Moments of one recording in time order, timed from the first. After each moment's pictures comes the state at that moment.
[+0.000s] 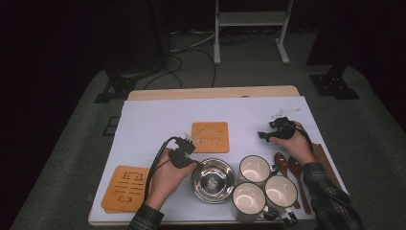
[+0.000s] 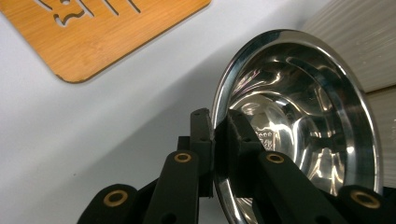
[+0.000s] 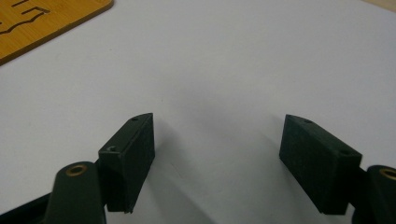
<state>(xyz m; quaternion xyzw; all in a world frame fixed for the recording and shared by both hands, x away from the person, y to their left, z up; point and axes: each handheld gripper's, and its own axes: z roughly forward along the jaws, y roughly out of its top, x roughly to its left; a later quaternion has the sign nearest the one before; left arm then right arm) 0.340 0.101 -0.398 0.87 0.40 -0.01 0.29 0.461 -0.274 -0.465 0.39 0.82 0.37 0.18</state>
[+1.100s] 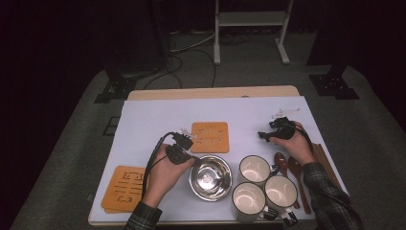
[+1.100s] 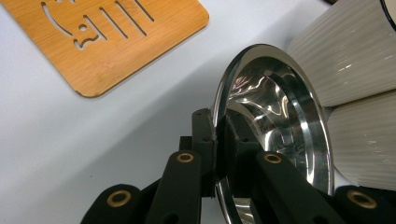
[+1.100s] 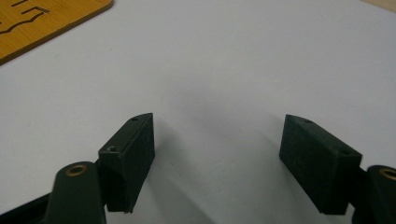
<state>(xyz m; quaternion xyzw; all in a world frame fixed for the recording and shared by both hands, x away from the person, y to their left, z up) 0.341 0.106 -0.379 0.87 0.40 0.00 0.31 0.461 -0.274 -0.465 0.39 0.82 0.37 0.18</state>
